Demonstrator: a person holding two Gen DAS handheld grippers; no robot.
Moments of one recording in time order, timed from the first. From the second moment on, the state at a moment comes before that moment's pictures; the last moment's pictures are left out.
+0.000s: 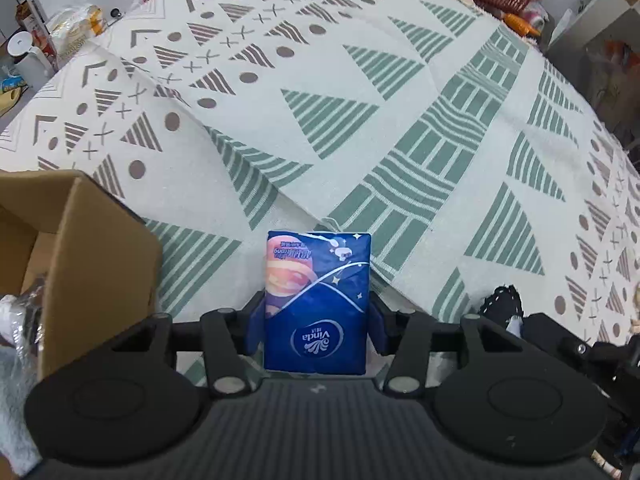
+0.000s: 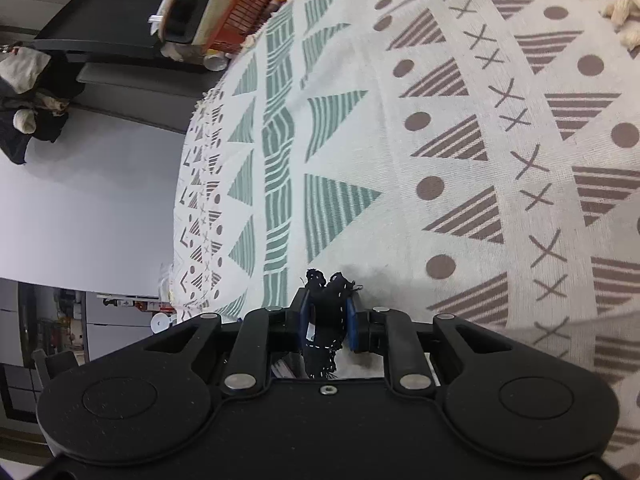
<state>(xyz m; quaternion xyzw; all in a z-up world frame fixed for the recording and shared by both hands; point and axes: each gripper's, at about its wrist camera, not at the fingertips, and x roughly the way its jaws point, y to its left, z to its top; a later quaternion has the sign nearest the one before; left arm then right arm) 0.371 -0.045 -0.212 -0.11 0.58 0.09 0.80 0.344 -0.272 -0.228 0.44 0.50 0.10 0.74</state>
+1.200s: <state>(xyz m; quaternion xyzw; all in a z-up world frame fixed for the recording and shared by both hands) 0.265 0.105 -0.077 -0.22 0.46 0.09 0.85 0.283 -0.139 -0.100 0.35 0.44 0.20 0.80</state>
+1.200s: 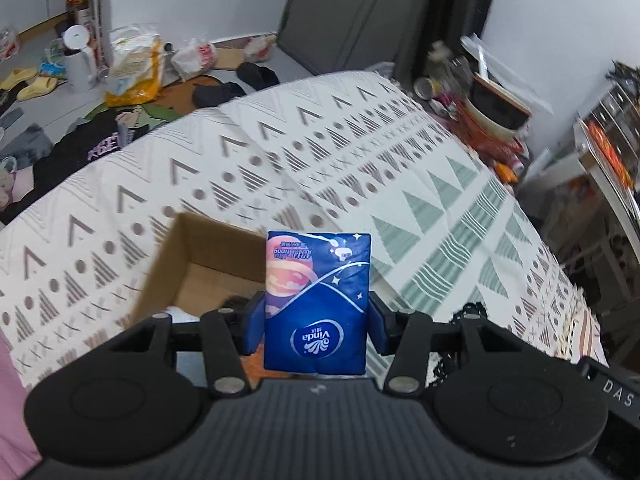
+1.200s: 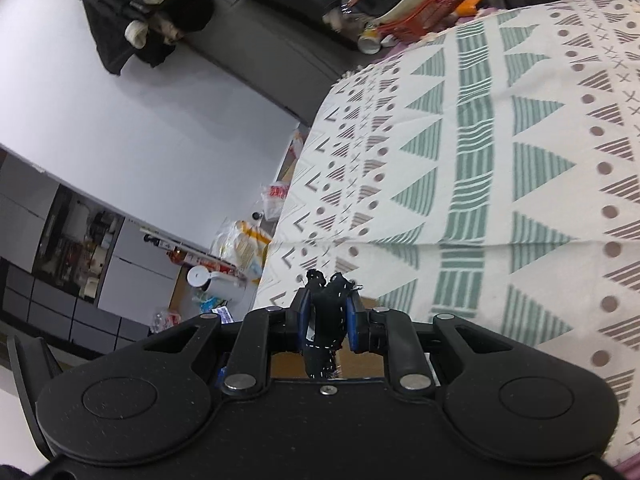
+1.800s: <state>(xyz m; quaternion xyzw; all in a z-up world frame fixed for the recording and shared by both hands) 0.256 0.191 -0.102 -0.27 0.47 0.11 0.84 0.285 -0.066 -0.092 0.29 0.45 0.20 0.82</state>
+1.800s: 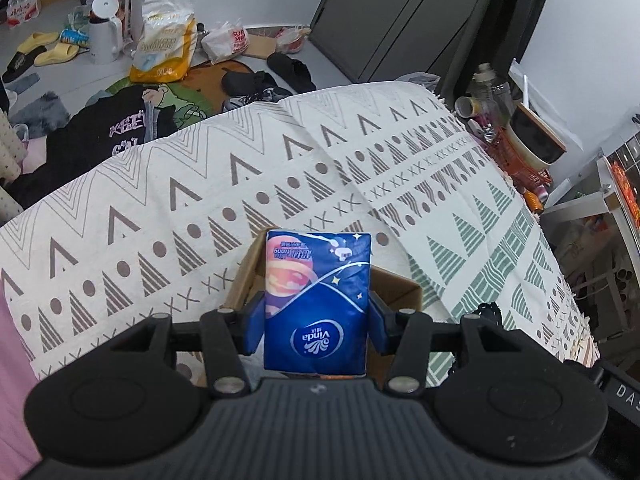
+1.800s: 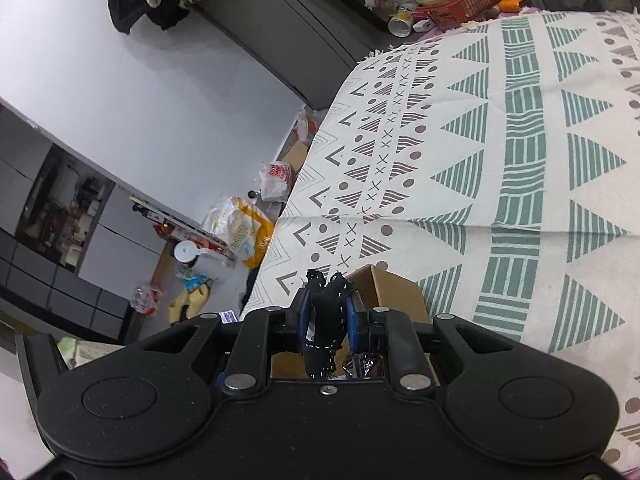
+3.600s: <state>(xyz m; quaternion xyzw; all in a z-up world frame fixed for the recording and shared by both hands) 0.200 0.133 -0.054 -0.17 0.48 0.10 0.86 0.227 -0.138 -0.040 0.18 0.42 0.20 0.86</state>
